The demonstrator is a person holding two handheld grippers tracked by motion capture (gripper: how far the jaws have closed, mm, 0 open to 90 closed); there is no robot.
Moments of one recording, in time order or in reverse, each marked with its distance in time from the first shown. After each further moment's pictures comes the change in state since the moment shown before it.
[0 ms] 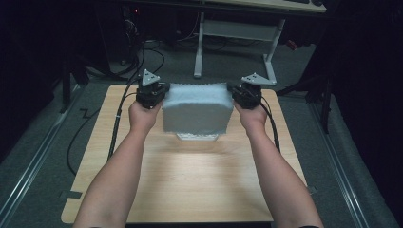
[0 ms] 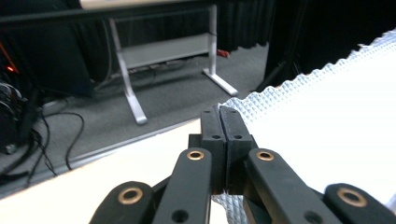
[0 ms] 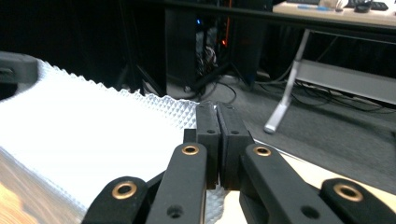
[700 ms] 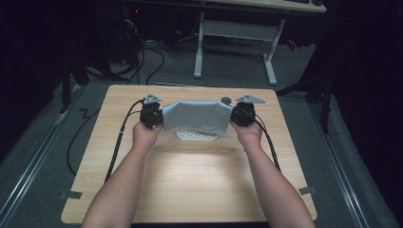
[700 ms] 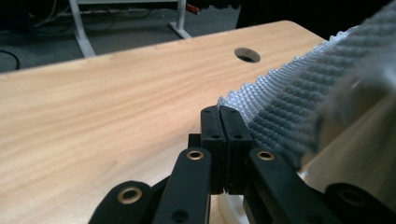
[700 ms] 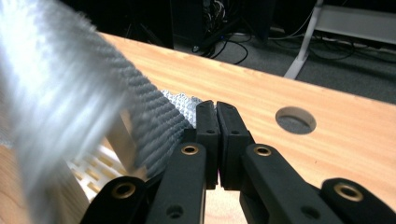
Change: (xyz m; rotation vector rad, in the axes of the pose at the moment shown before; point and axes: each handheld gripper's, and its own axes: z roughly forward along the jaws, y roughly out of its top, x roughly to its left) left arm -0.002 -0.075 0.022 0.145 -0.140 -0.124; right arm 0.001 -0.073 0.019 0.148 0.036 0.060
